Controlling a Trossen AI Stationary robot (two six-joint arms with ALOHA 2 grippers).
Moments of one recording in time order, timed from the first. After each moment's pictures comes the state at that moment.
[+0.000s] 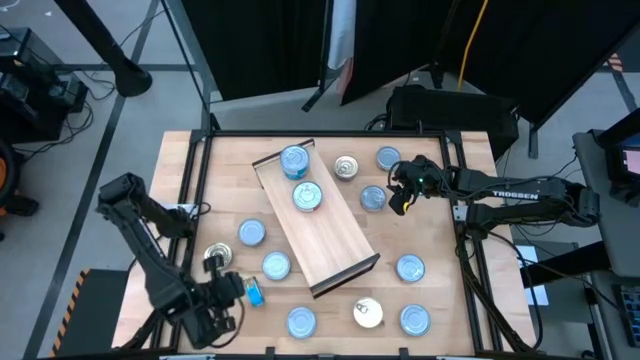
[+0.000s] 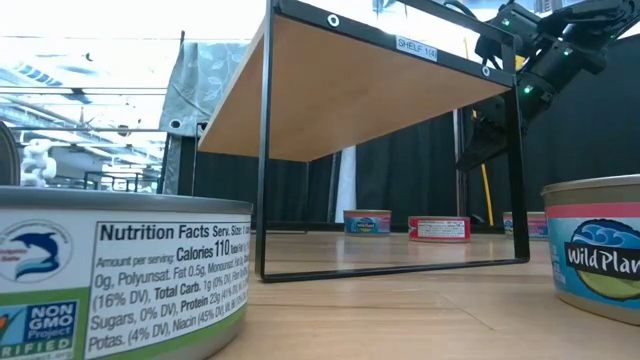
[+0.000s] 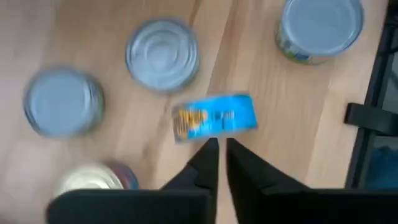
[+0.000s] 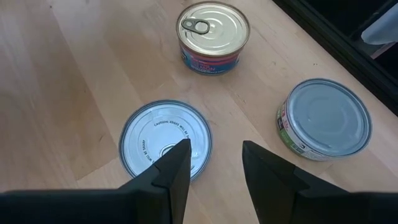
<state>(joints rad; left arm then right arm) -0.93 1.58 1.33 -1.18 -0.40 -1.14 -0.33 0.97 0.53 -0.34 0.18 0.17</state>
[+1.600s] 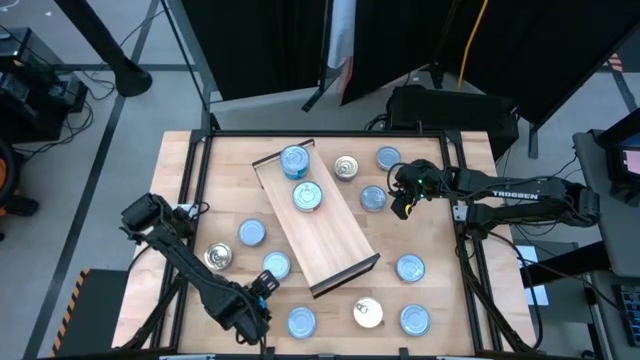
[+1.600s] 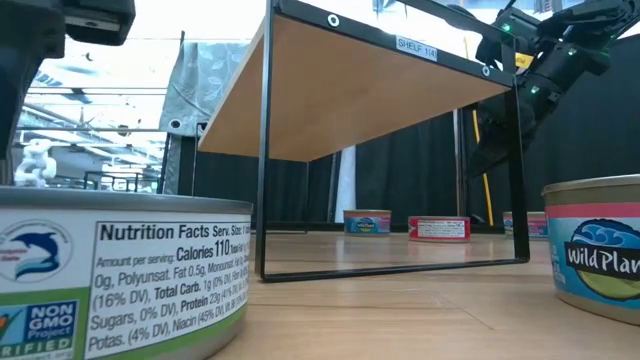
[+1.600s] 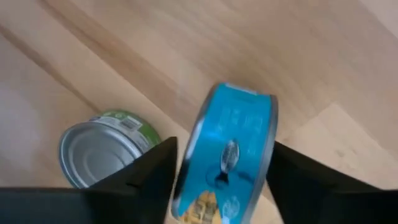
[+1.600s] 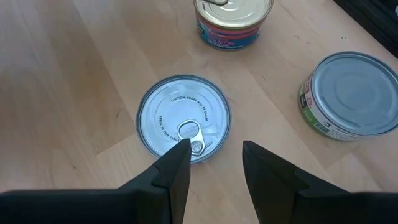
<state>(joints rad) -0.76 1.84 1.33 -1.01 -0.18 0.11 -0.33 0.97 0.53 -0.41 0.10 0.20</state>
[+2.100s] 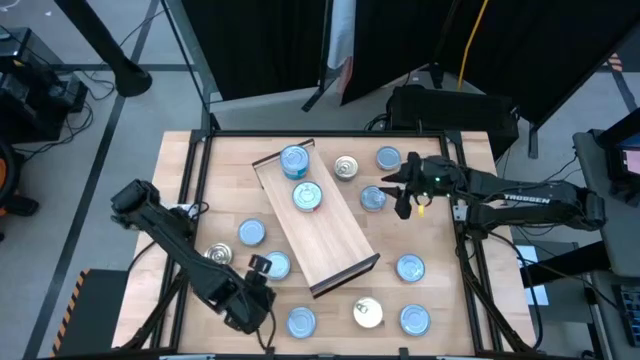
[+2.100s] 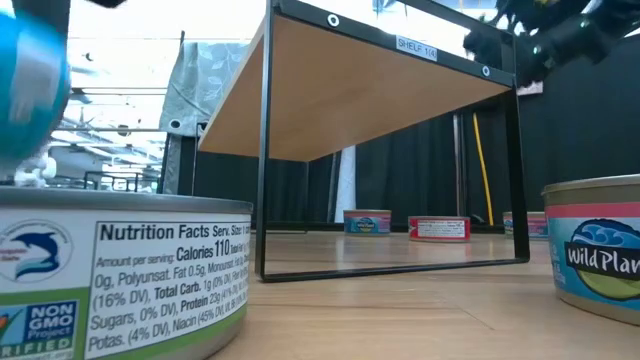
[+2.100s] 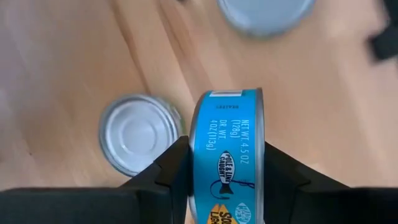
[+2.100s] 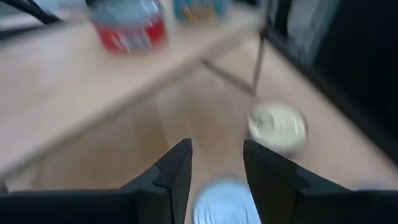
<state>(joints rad) -0.73 1.67 1.34 -0.99 -0.24 -0.30 -0.28 0.83 0.53 -0.13 -0.01 0.04</state>
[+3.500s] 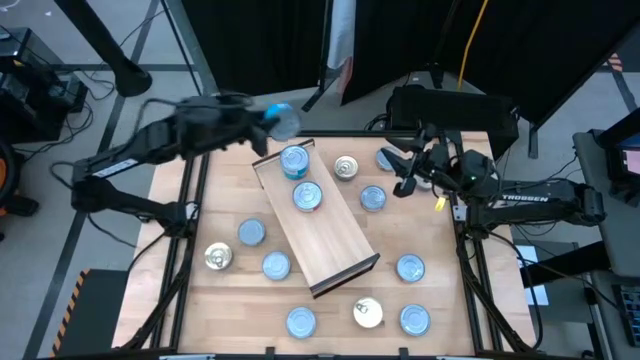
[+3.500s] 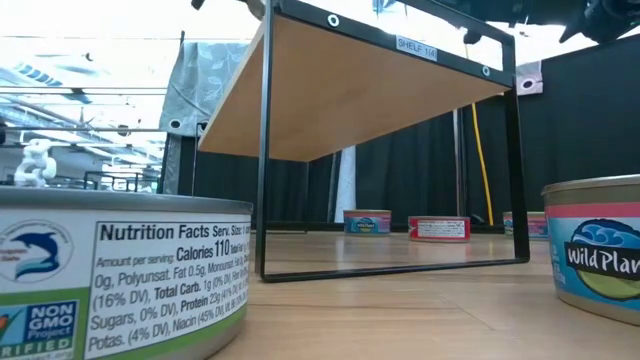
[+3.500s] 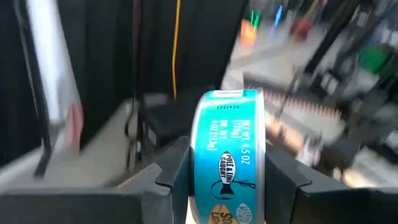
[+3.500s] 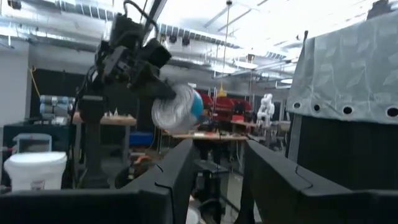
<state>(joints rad) 0.28 1.19 1.46 -0.59 -0.31 -0.39 -0.23 0.87 0.53 0.70 0.13 -0.12</state>
